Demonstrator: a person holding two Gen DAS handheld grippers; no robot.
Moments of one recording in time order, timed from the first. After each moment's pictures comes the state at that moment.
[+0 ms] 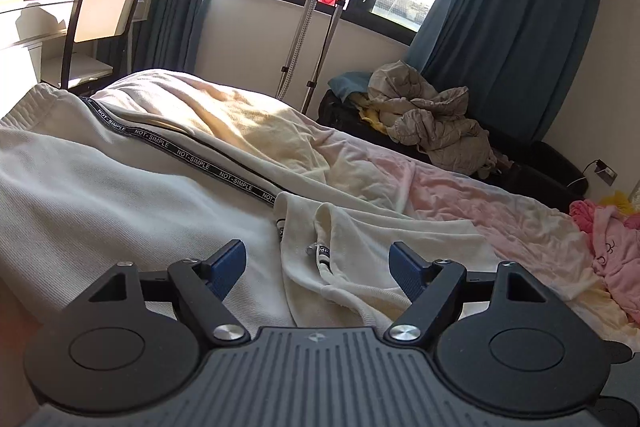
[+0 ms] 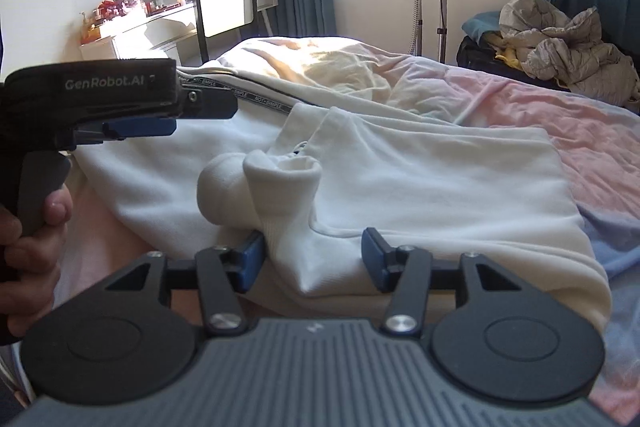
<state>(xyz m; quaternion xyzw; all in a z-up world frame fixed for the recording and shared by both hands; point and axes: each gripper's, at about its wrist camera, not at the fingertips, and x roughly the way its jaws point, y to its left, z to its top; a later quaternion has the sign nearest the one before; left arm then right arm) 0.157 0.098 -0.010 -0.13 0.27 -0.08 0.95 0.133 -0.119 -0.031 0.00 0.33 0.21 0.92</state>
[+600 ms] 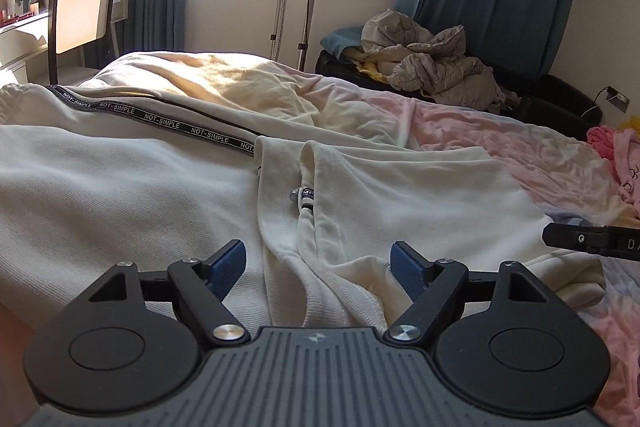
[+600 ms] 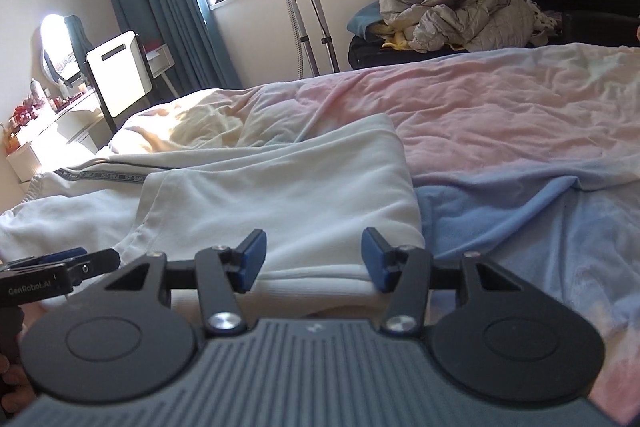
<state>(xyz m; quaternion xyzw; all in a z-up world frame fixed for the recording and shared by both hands) 0.167 0.057 -0.045 -0.05 0.31 -0.08 0.95 0.163 -0.236 -0.045 0.13 0.32 0.08 0.94</state>
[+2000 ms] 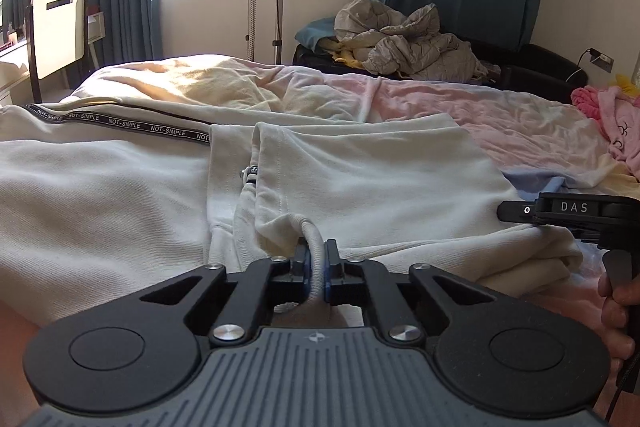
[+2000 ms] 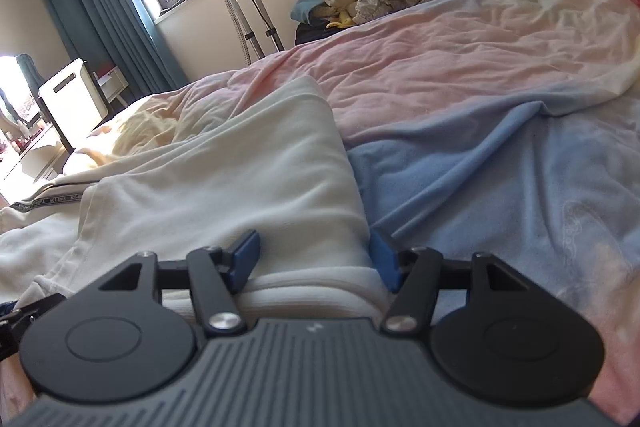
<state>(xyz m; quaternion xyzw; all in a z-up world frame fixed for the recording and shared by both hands) 0.145 0.018 -0.050 -0.01 0.31 -0.10 0.95 0.174 -0.273 -0.086 0.20 0.32 0.02 0.93</state>
